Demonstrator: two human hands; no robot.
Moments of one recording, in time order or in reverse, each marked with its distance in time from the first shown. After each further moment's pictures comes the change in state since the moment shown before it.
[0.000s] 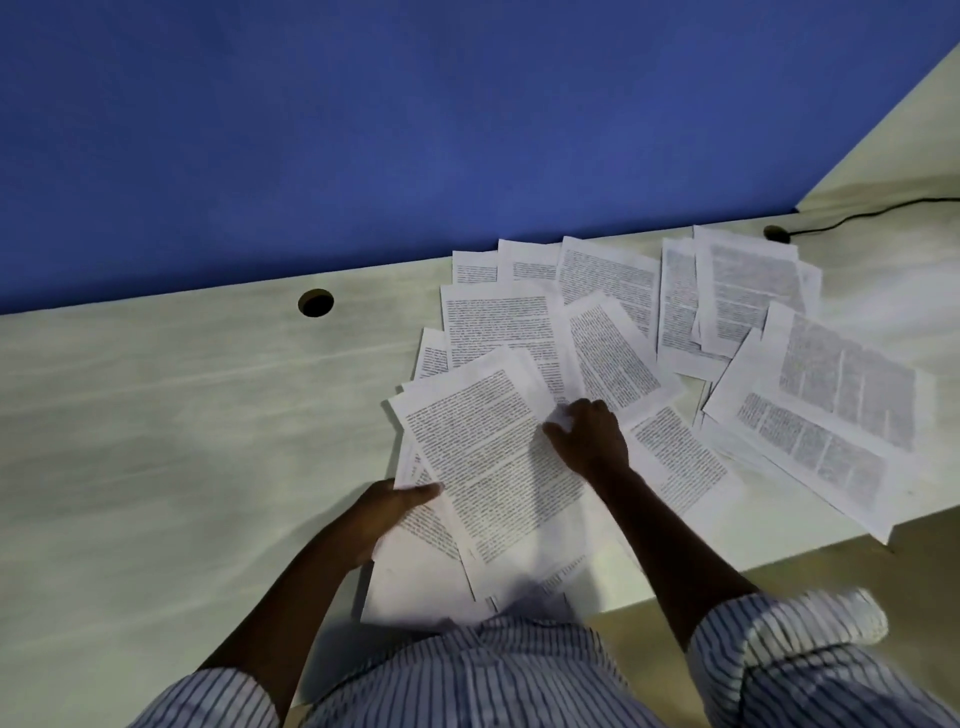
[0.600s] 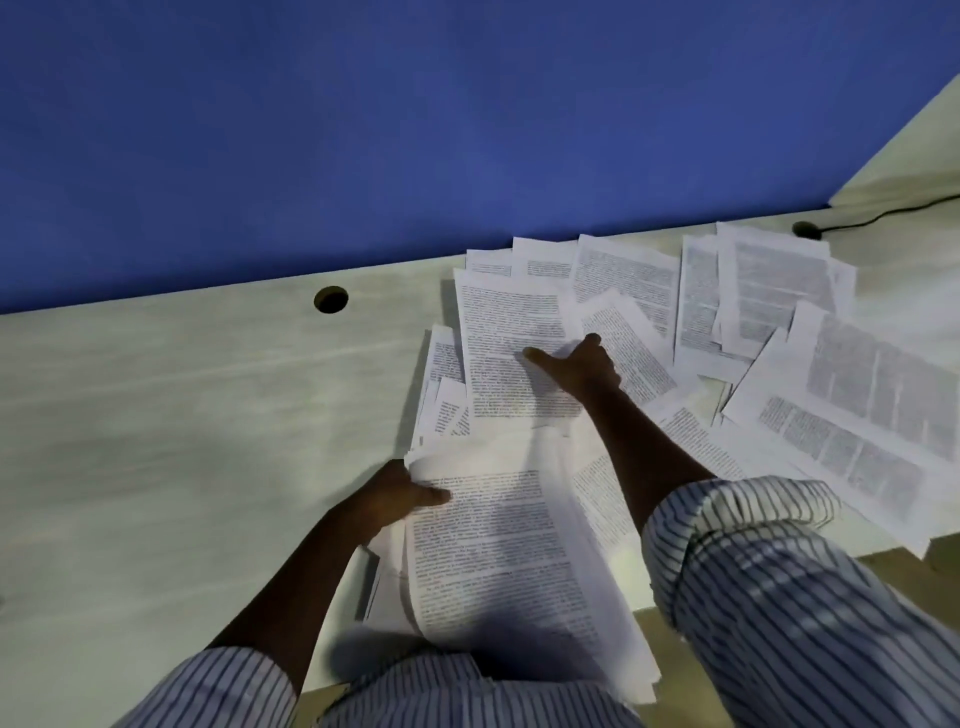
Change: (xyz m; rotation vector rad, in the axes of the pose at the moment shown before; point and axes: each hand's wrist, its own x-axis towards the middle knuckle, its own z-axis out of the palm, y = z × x) left_hand 0.010 0.016 0.004 0.337 0.069 0.129; right_hand 0.081 -0.049 -0.028 0.165 -0.051 0.179
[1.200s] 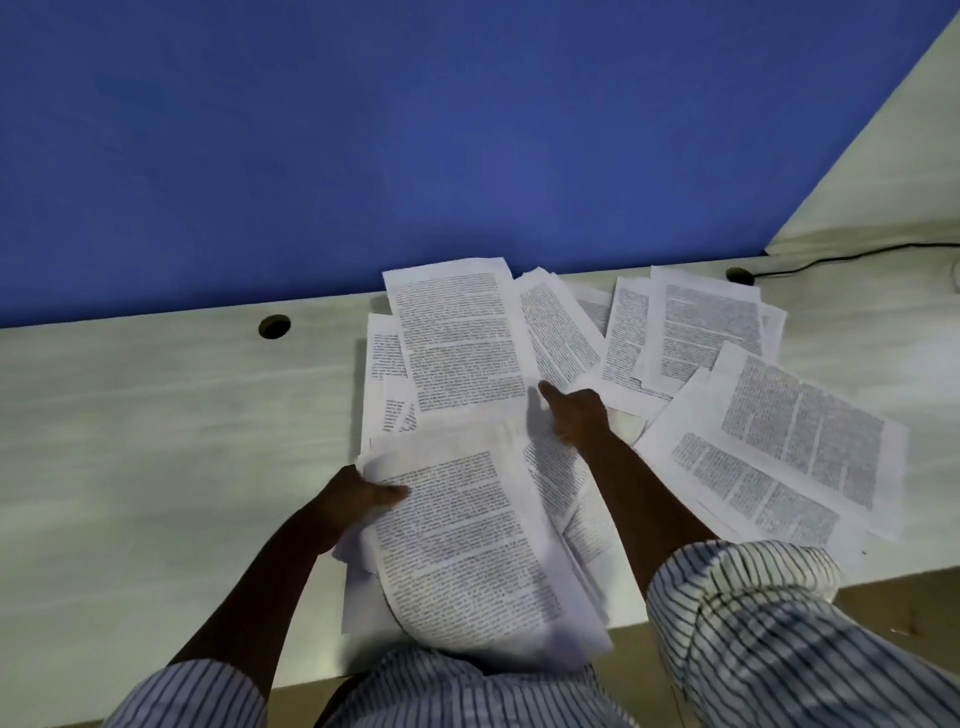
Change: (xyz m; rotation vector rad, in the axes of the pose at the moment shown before) left_hand -0.003 0.050 0.089 -0.107 0.253 0.027; right_hand 0.039 0.110 -0.072 0.379 -0.149 0.063
